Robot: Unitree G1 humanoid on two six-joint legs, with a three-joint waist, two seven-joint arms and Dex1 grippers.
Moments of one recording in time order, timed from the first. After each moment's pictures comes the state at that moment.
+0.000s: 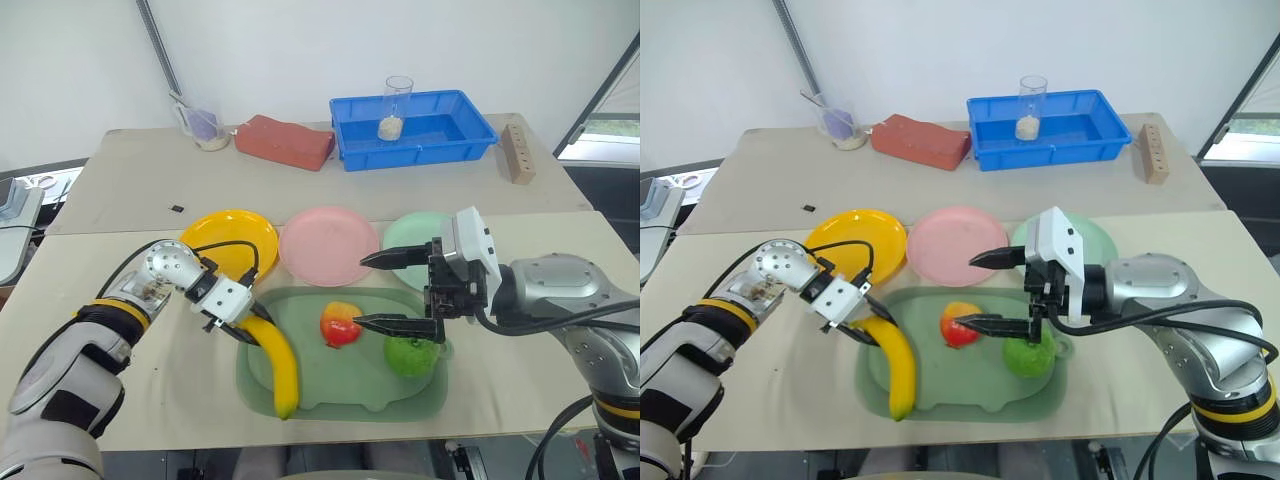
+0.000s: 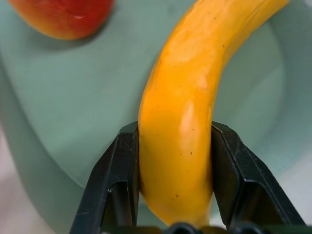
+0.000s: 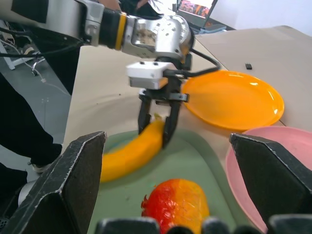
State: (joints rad) left arm -0.76 0.82 -0.71 0.65 -0.33 -0.65 -1.61; right arm -0.39 -0.80 0.00 -0.63 0.80 0.77 0.91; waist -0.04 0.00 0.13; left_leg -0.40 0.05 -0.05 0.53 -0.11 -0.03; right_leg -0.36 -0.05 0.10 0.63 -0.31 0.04
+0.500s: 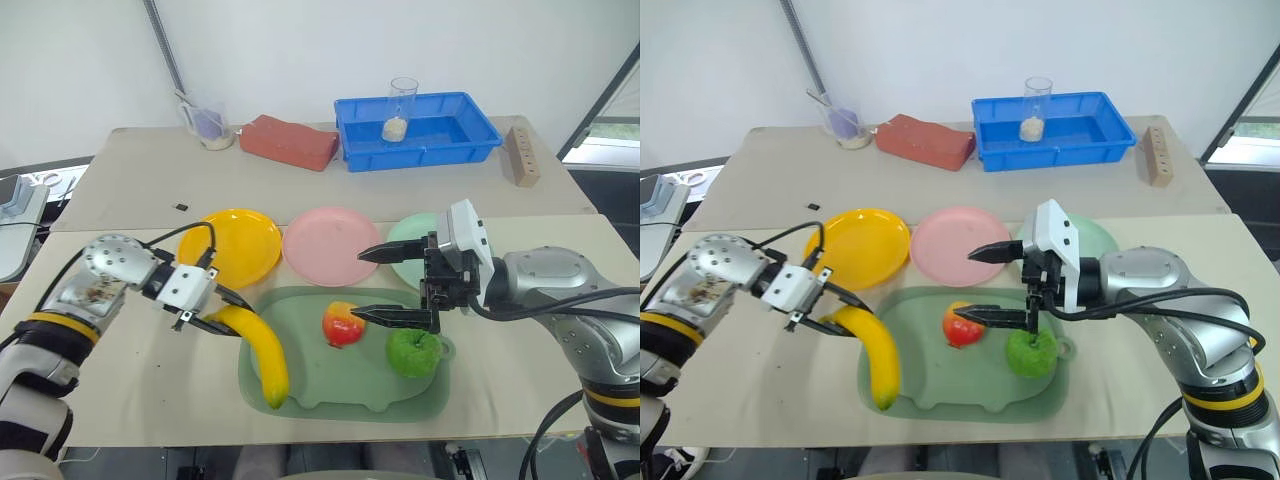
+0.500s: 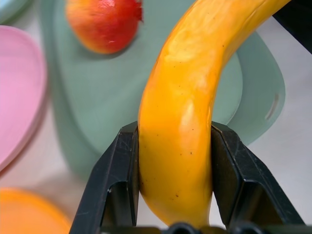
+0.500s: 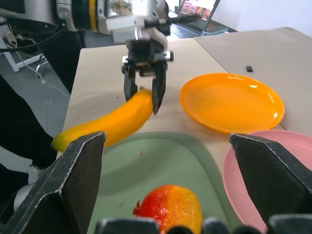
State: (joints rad) left arm -0.57 1.02 -0.41 0.37 -0.48 -0.40 -1.59; right arm -0.43 -0.77 0.03 -0.55 0.77 0.75 0.94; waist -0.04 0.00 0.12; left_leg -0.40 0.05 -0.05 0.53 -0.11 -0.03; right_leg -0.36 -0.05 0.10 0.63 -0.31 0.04
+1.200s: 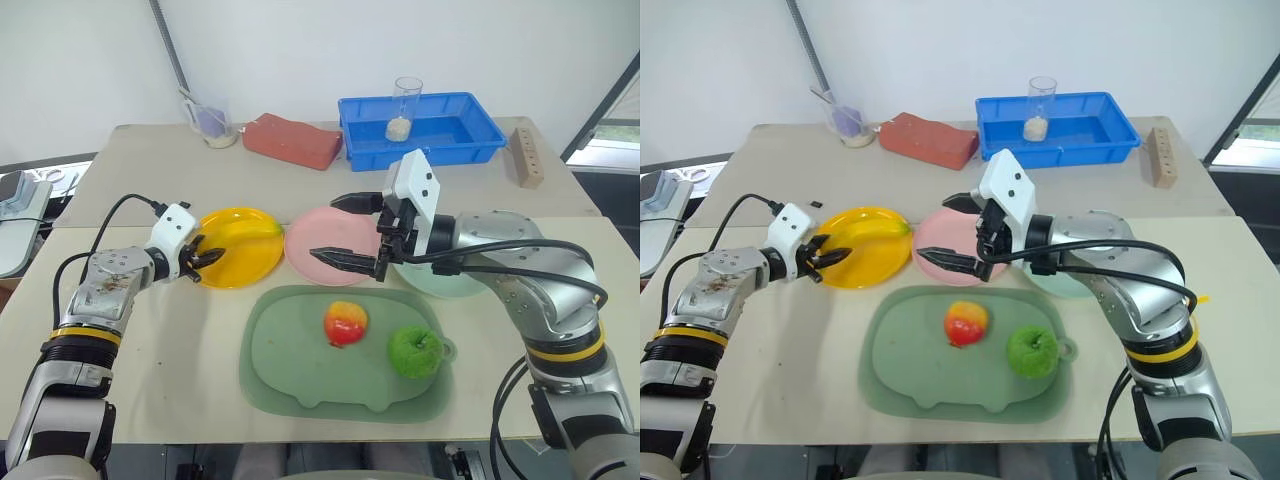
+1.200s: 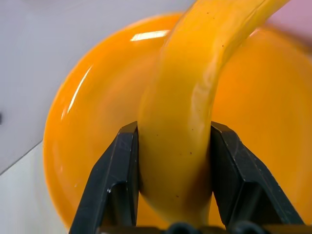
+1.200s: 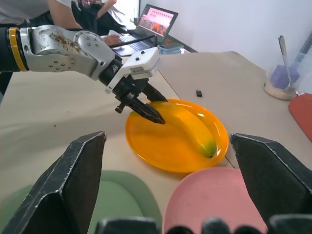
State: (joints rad) left arm -0.55 0.76 -0.10 0.47 -0.18 0.27 -0.73; right arm -0.67 -0.58 0.17 -0.44 0.57 0.77 0.71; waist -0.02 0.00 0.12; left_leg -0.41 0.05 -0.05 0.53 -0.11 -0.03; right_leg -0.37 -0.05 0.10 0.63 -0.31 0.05
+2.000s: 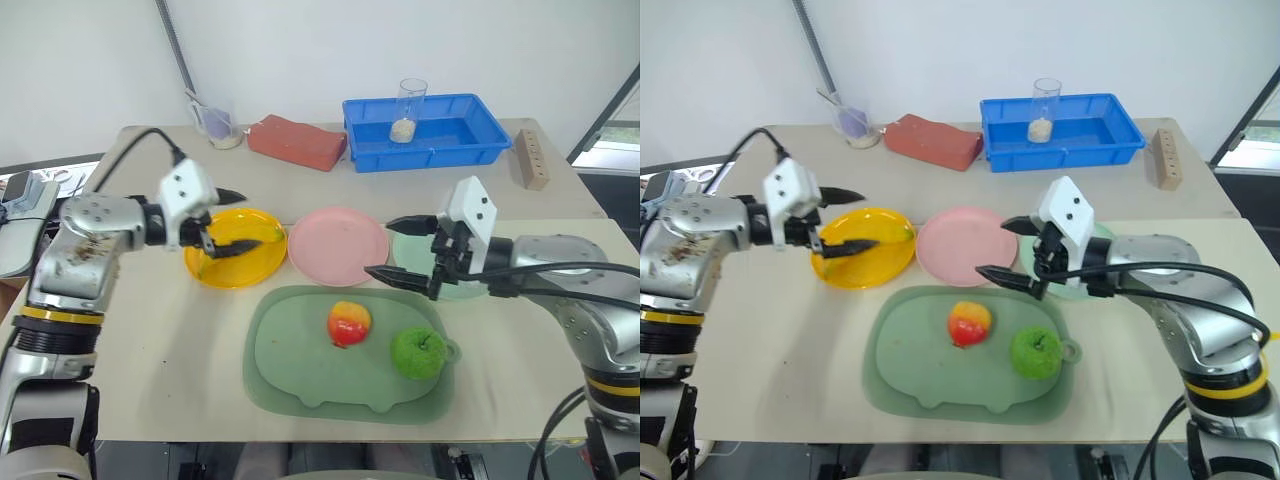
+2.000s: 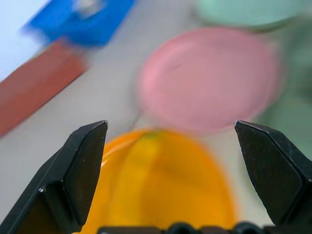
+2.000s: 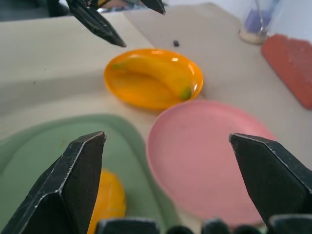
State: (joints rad) left arm -0.57 0.78 -0.12 -0.02 -0.30 0.27 -1.21; right arm -0.40 -0.84 -0.04 -0.54 0.65 0.82 0.83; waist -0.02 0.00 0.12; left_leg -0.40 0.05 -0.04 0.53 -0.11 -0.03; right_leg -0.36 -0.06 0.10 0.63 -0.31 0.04
